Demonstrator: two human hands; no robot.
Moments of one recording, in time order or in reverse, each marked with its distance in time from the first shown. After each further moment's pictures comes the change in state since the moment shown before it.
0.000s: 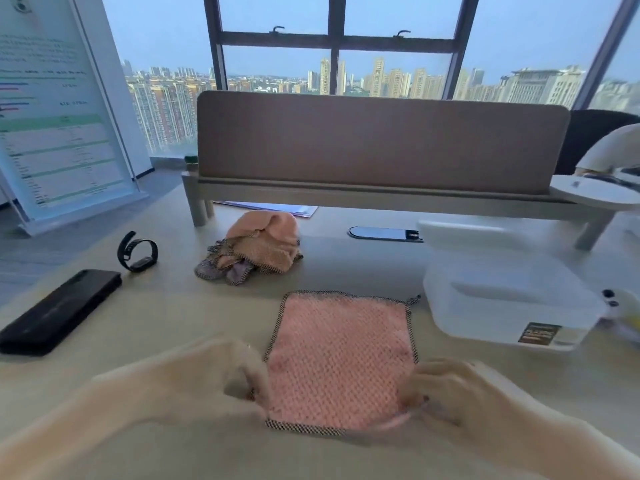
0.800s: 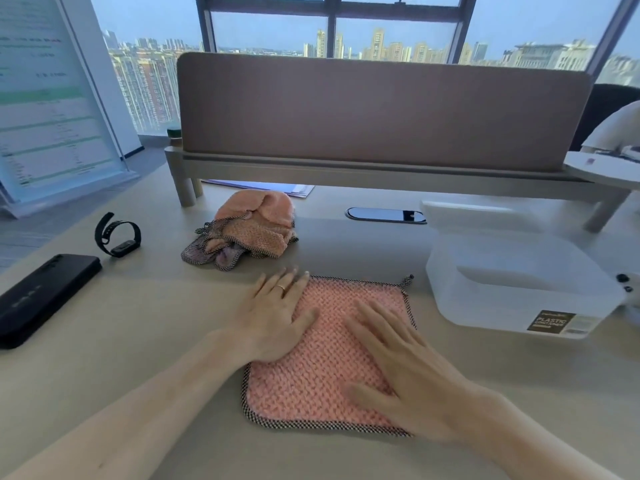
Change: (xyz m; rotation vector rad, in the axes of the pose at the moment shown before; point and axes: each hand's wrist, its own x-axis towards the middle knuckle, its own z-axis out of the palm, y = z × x) left_hand 0.129 -0.038 0.051 0.350 0.220 -0.301; right_hand 0.058 -0.026 0.030 -0.049 -0.093 0.235
